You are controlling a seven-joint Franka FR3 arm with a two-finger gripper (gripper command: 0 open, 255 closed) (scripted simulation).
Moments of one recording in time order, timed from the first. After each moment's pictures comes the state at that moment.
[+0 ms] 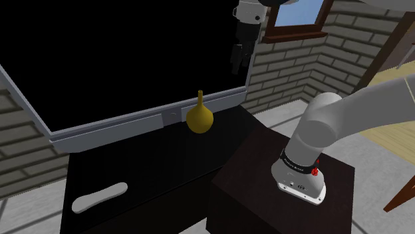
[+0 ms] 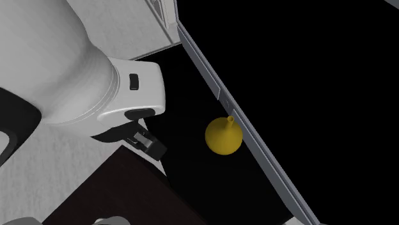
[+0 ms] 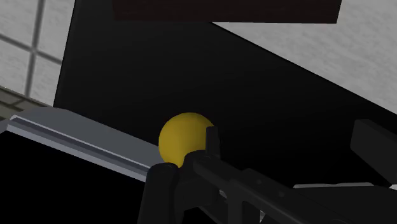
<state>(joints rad) -0.02 -0.79 0.04 -2.42 0.04 1.66 -0.08</state>
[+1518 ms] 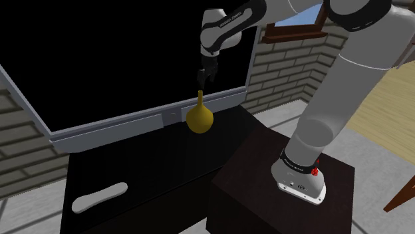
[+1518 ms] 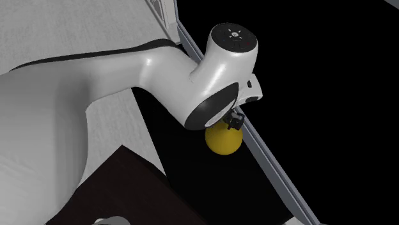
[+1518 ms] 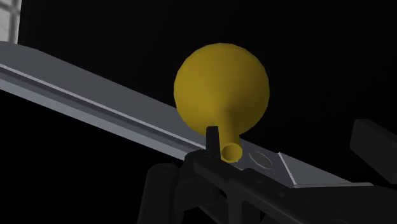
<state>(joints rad) -0.07 -0.05 -0.04 -2.22 0.01 2.21 -0.20</state>
